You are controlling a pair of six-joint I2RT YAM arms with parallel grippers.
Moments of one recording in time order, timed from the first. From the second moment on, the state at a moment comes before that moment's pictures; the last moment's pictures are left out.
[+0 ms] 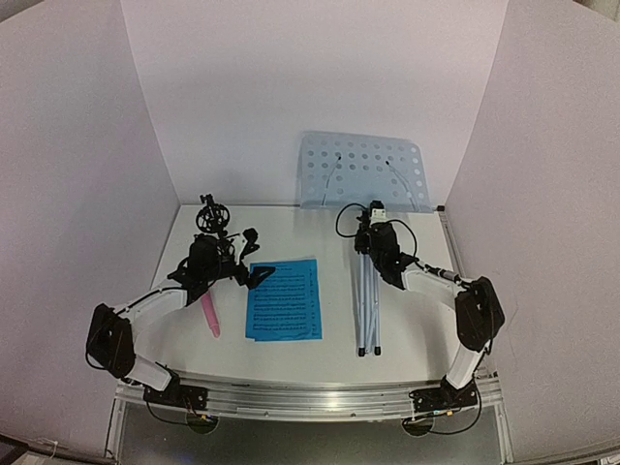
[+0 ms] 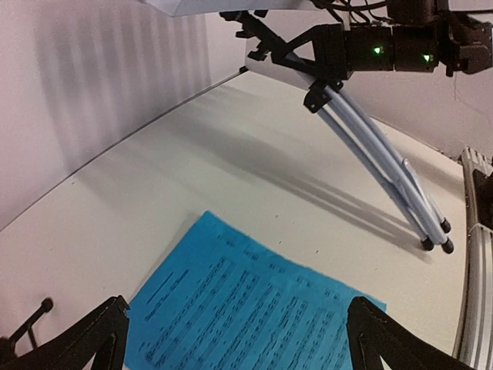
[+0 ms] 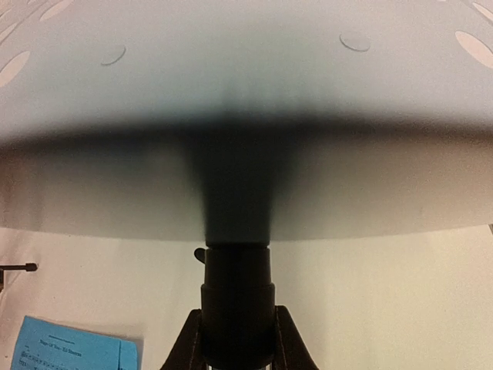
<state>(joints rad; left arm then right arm) -0.49 1.43 0.91 0.15 0.52 0.14 0.57 1.81 1.26 0.21 0.42 0.28</state>
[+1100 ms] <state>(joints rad) -0.71 2.12 1.58 0.51 0.56 0.08 0.61 1.95 1.50 0.95 0.35 -0.05</state>
